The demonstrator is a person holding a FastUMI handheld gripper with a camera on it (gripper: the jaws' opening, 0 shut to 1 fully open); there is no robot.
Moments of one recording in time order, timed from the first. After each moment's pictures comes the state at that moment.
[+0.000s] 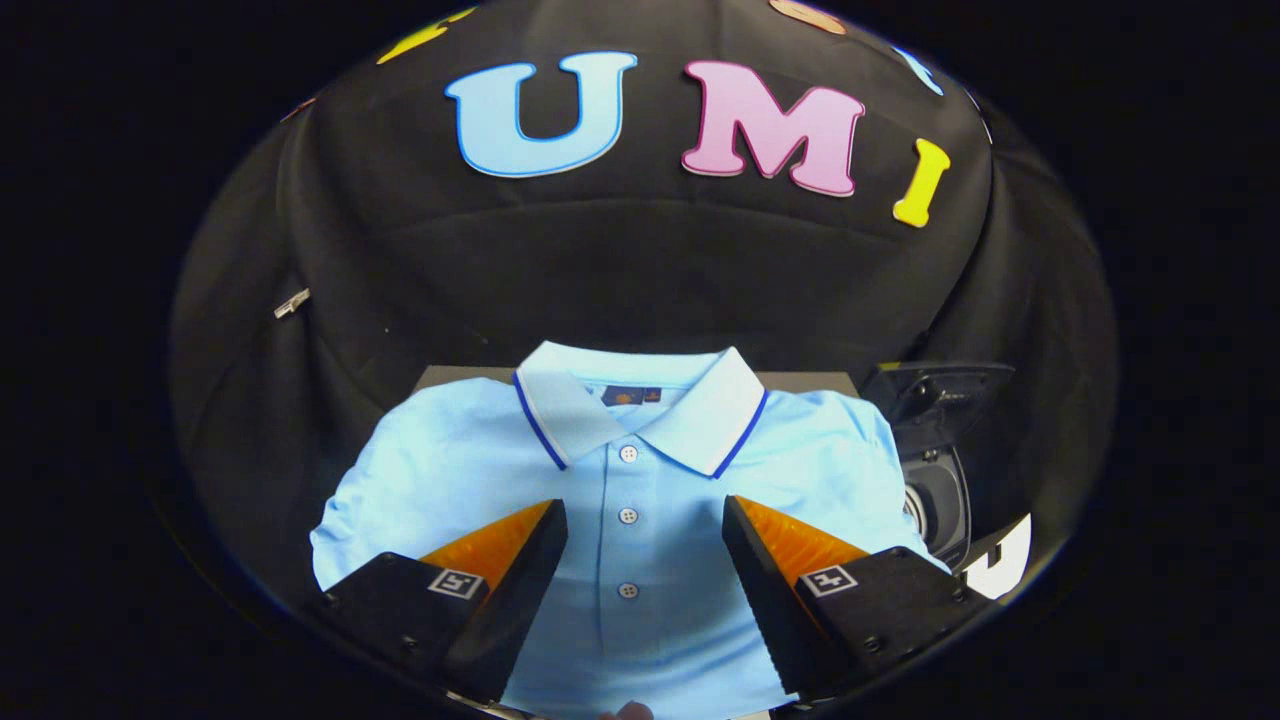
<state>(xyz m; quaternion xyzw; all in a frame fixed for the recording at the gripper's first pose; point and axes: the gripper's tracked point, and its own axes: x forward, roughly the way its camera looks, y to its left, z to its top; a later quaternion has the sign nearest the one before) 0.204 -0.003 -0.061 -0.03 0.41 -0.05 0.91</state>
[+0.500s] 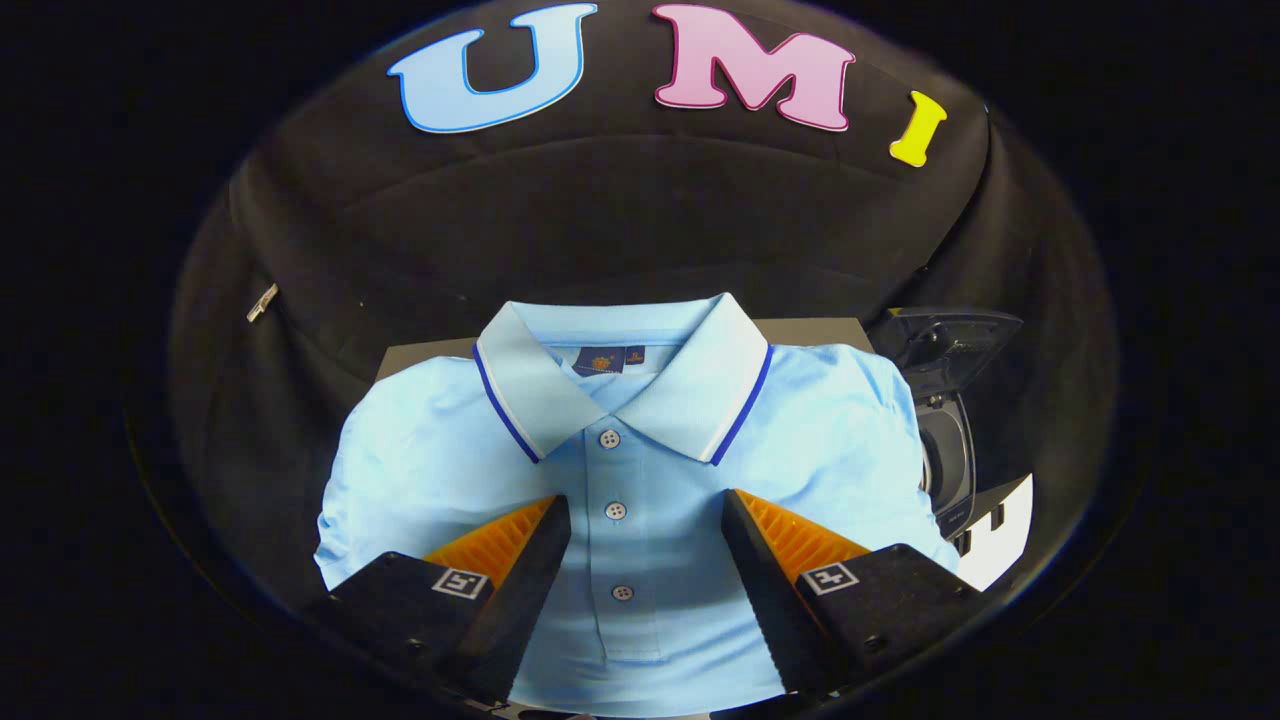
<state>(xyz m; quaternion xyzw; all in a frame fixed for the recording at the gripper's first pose) 0.206 -0.005 -0.077 0.00 0.50 -0.07 0.86</state>
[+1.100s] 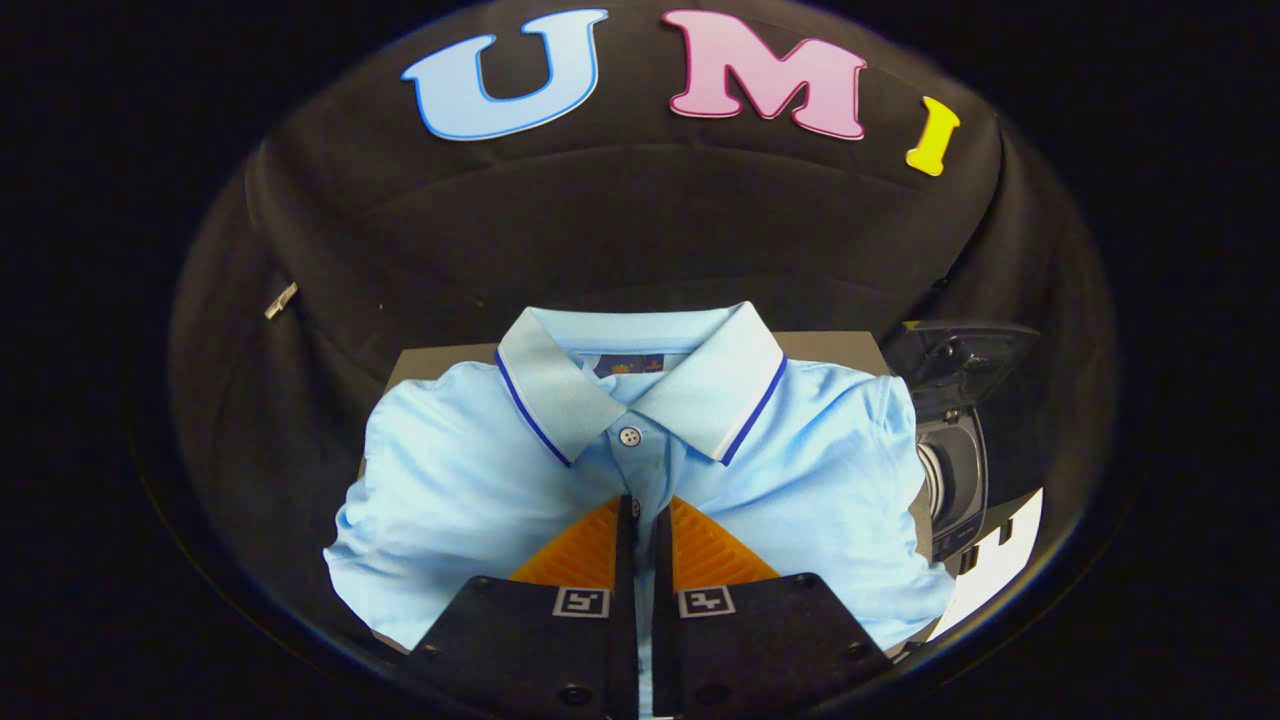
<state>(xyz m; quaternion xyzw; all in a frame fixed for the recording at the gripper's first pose) 0.207 -0.001 -0.071 0.02 0.46 -0.04 0.88</state>
